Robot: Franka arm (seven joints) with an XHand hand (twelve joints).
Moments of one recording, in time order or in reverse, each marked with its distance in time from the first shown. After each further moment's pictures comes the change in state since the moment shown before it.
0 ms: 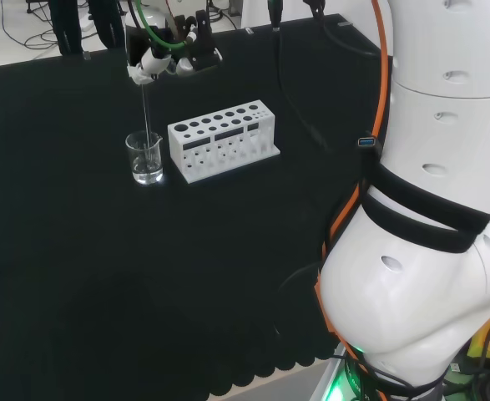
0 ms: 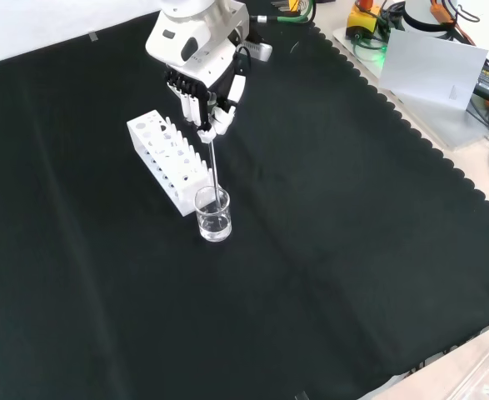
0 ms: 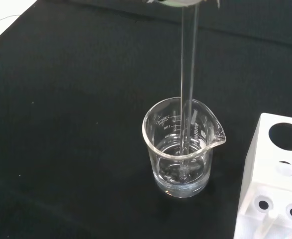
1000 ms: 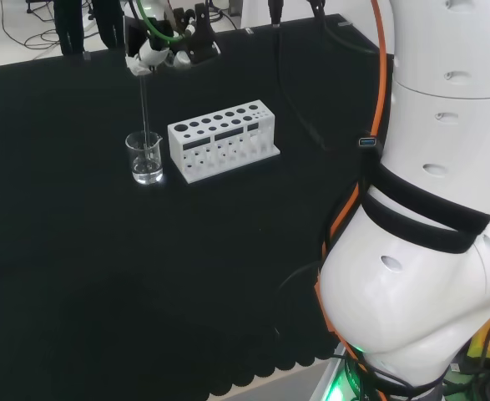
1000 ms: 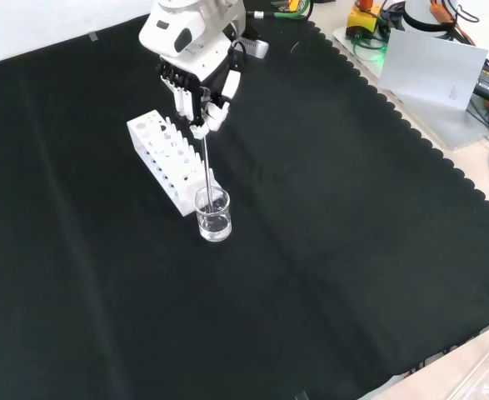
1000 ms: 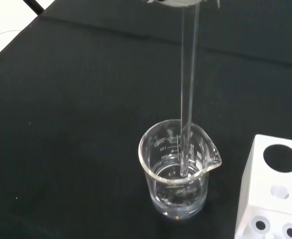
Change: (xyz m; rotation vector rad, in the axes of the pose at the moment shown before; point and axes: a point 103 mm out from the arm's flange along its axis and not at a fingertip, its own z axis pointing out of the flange) arm -0.002 0.005 -0.014 -0.035 0.007 0.018
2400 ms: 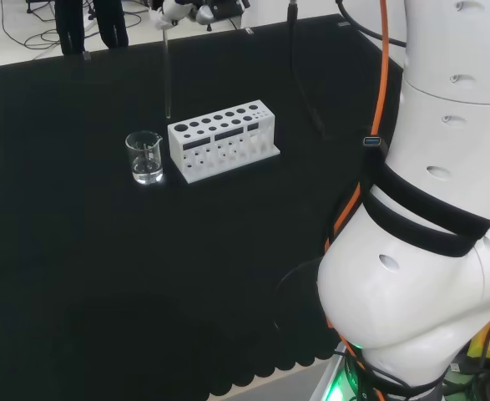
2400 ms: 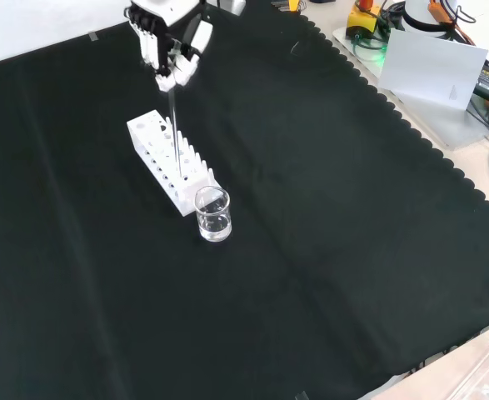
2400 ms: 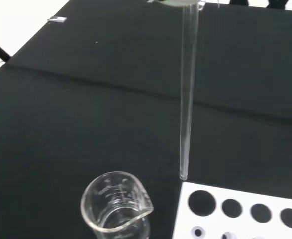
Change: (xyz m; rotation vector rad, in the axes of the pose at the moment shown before) arm -0.053 -0.017 -0.065 -0.063 -0.009 0.077
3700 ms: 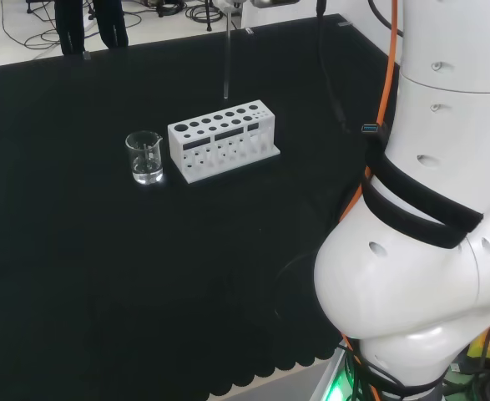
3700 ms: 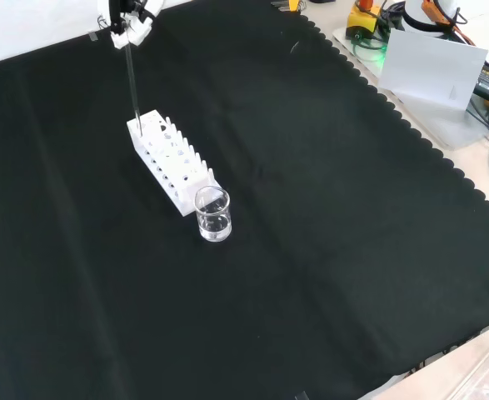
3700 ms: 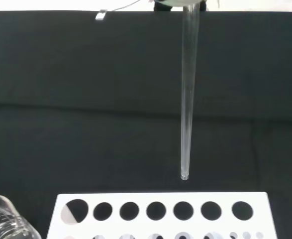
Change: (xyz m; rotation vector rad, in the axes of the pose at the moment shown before) arm -0.119 -0.016 -0.007 -0.010 0.027 0.192
